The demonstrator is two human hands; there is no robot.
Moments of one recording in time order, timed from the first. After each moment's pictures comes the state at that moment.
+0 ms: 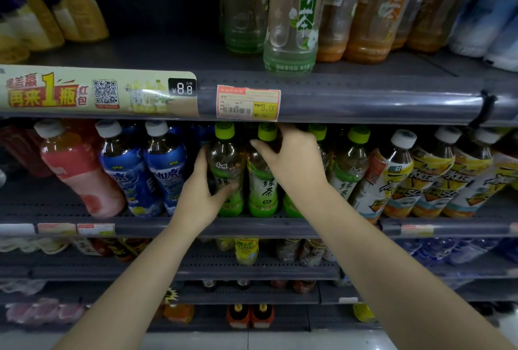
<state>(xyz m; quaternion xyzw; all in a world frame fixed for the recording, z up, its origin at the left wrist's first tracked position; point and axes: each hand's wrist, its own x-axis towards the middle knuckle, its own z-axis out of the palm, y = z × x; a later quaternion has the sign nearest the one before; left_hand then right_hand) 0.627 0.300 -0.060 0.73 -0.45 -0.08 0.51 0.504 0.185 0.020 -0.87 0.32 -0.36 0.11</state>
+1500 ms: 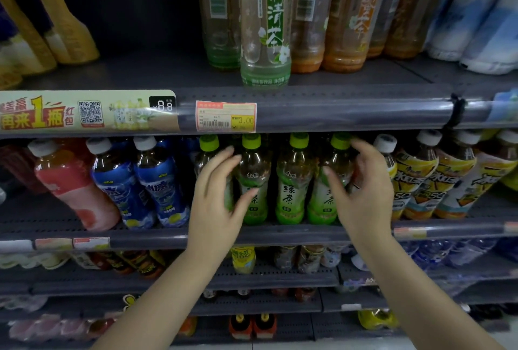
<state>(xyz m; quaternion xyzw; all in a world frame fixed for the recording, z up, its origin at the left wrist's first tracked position) 0.561 0.296 -0.029 0.69 -0.51 0.14 0.49 0.392 0.160 -0.011 -0.77 0.34 -0.50 0.19</state>
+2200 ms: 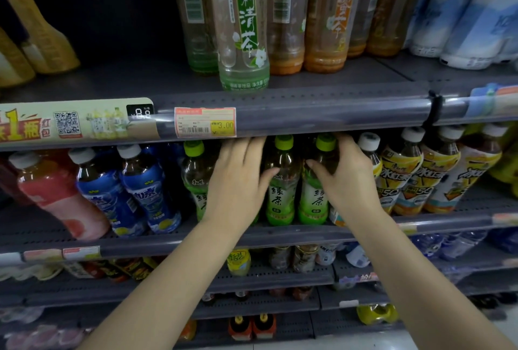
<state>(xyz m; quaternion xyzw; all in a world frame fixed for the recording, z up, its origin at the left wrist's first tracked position) 0.542 0.245 0.006 0.75 -0.56 0.18 0.31 0.399 0.132 0.007 -0.81 0.39 -0.40 0.19</state>
